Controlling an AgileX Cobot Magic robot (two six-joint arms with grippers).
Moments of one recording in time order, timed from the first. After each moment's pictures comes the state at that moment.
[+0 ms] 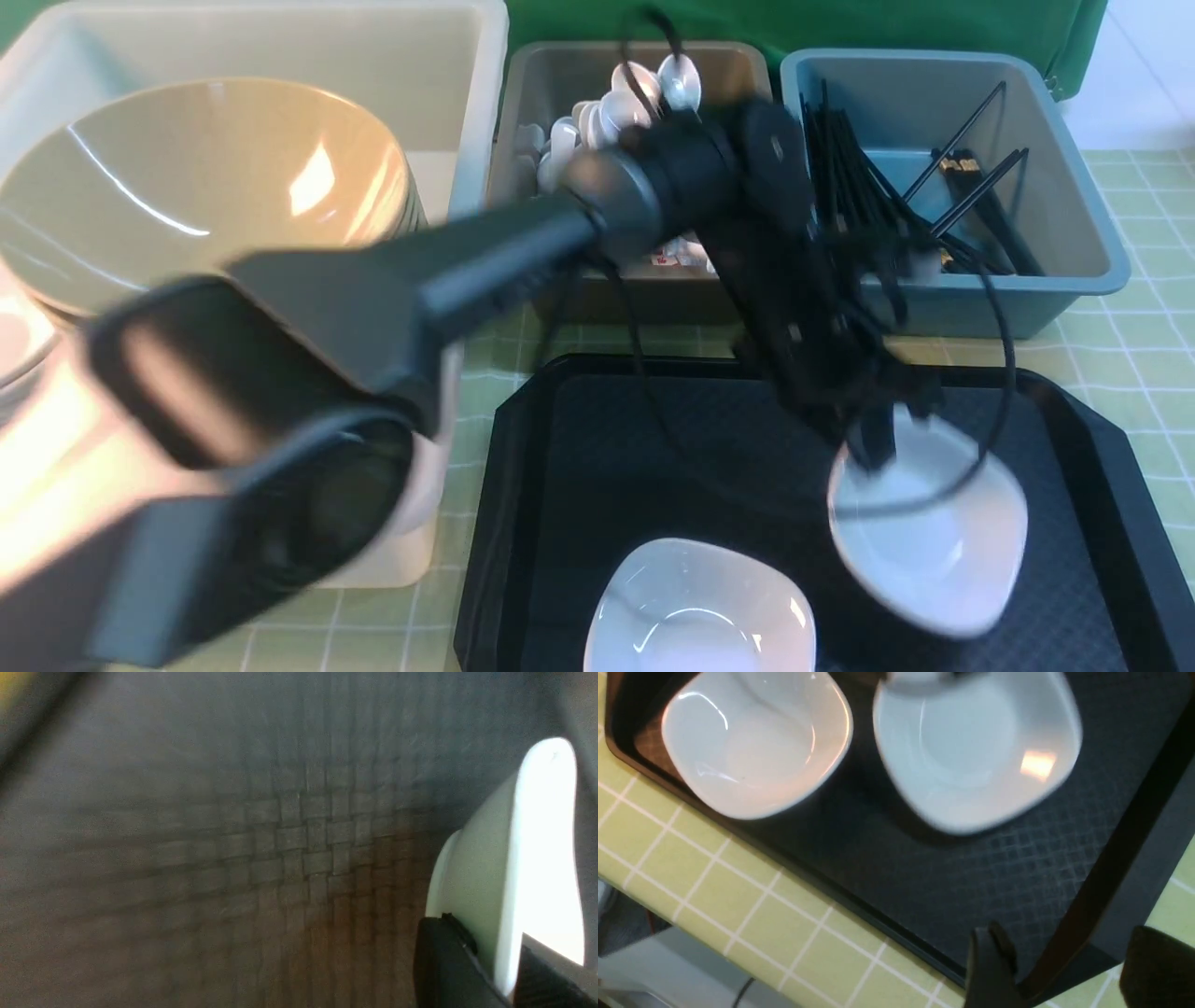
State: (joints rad) right arm 0.19 0.63 -0.74 0.17 1.04 -0.24; left arm -0.71 2.24 -2.05 -0.53 1.22 0.32
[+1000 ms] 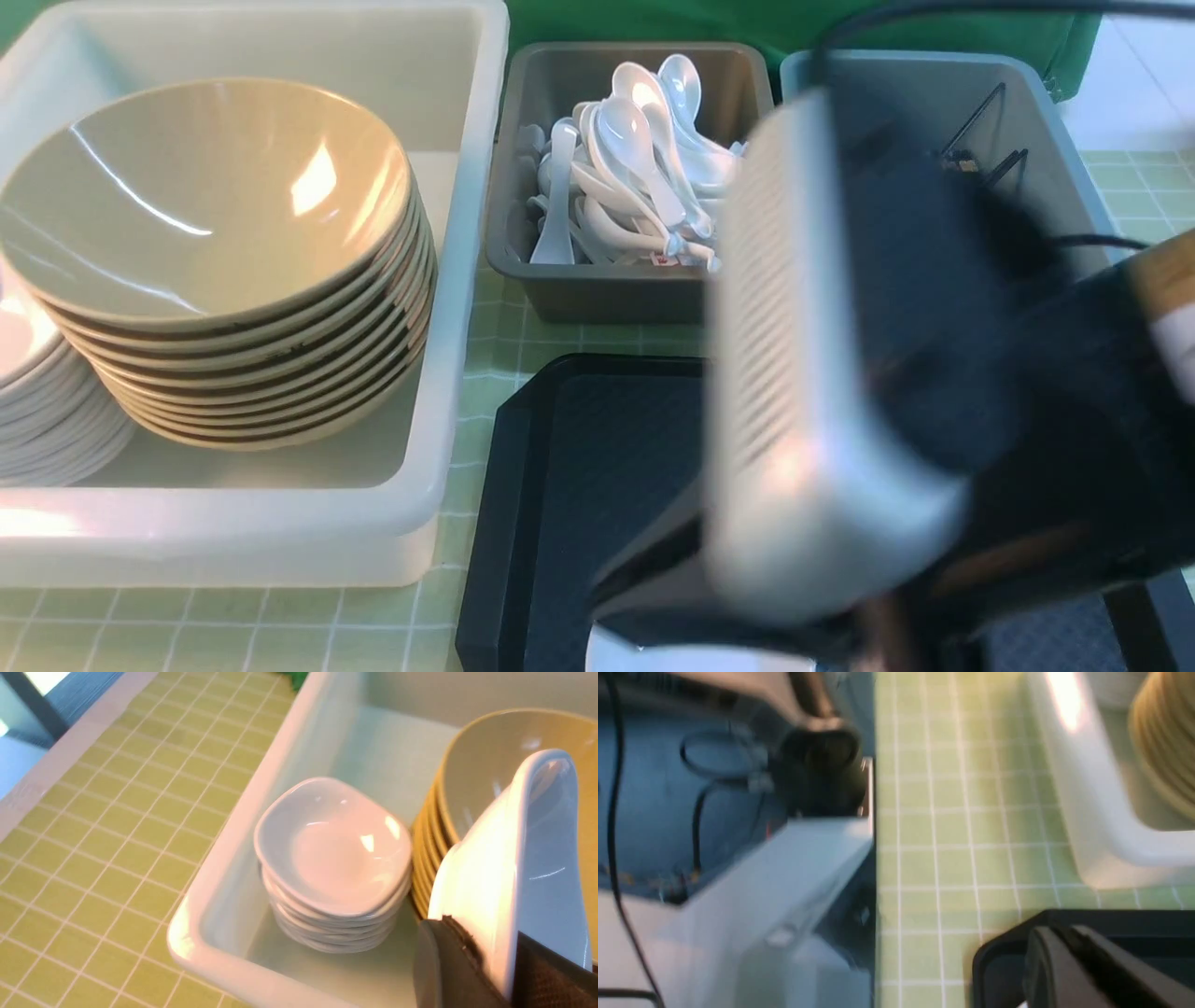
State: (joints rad) right arm 0.96 1.24 -1.27 0.43 0.81 -0.60; left arm 0.28 0.80 -1.12 0.09 1.04 -0.07
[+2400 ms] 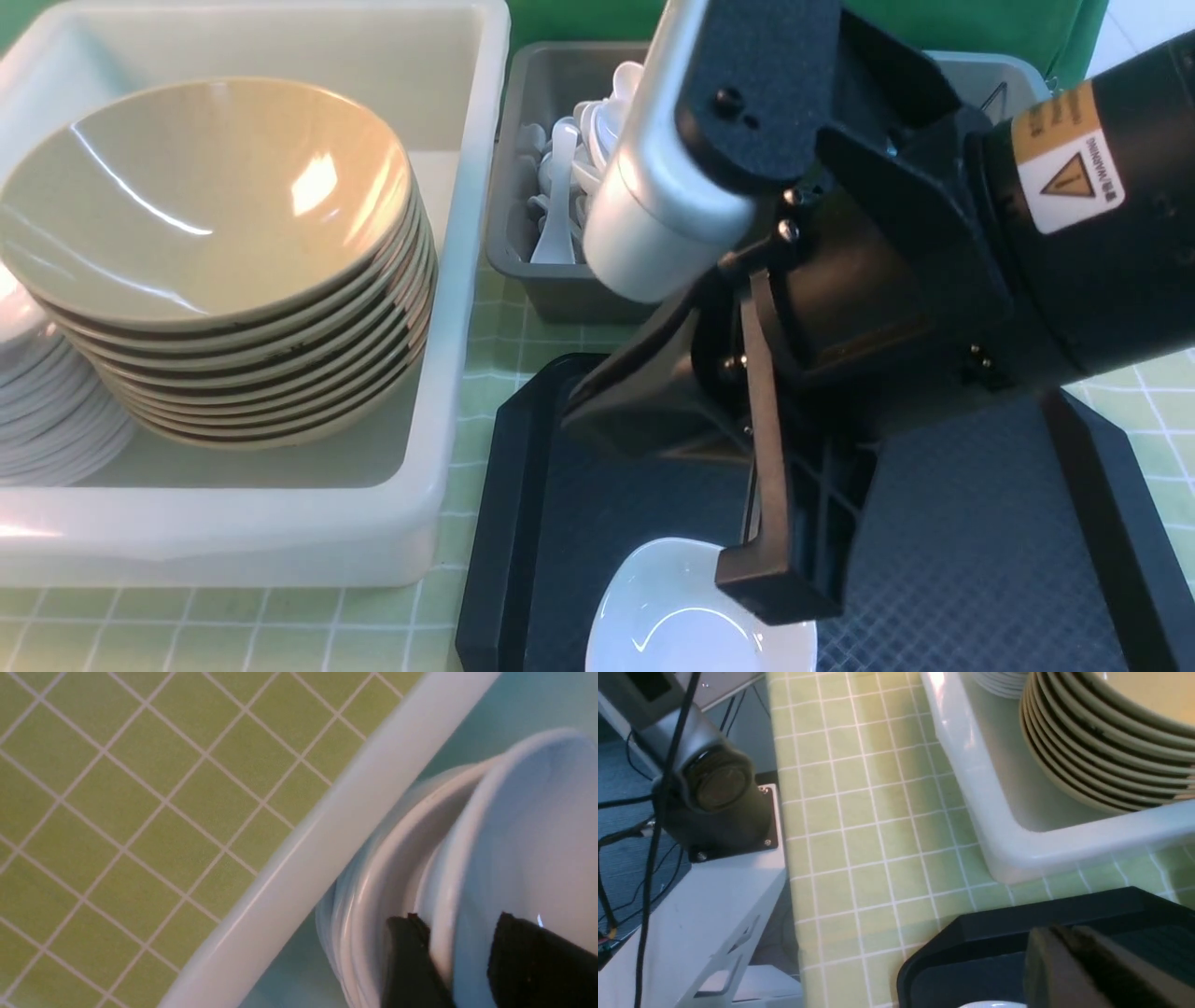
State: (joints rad) right arm 0.88 1.31 -1.36 0.36 0.76 -0.47; left arm 0.50 1.55 -1.36 -0.04 1.04 -0.06
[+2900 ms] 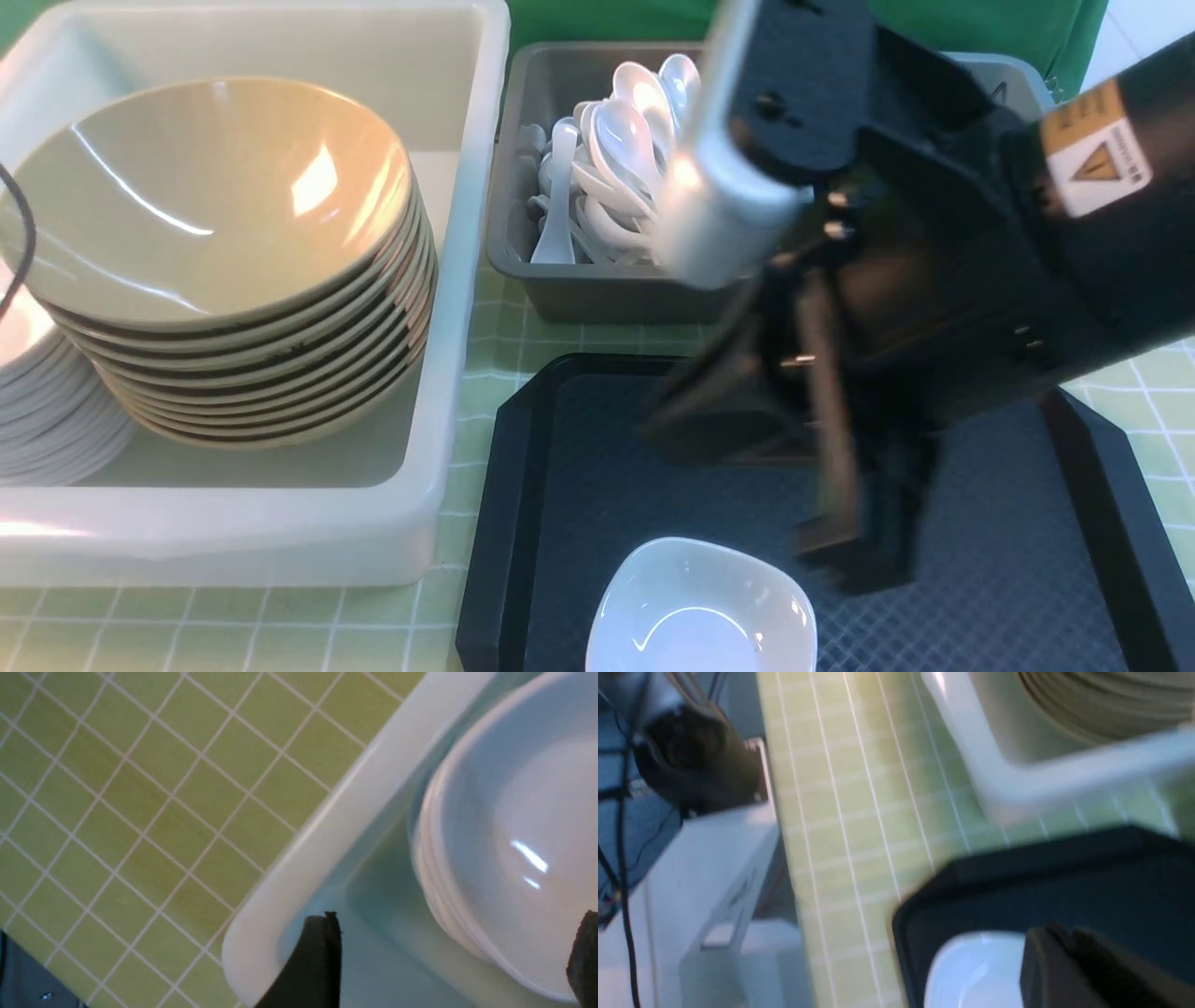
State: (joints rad) right arm 0.75 1.31 -1.36 0.36 0.93 -0.47; left arm 0.33 1.46 -1.37 0.27 1.22 -0.26
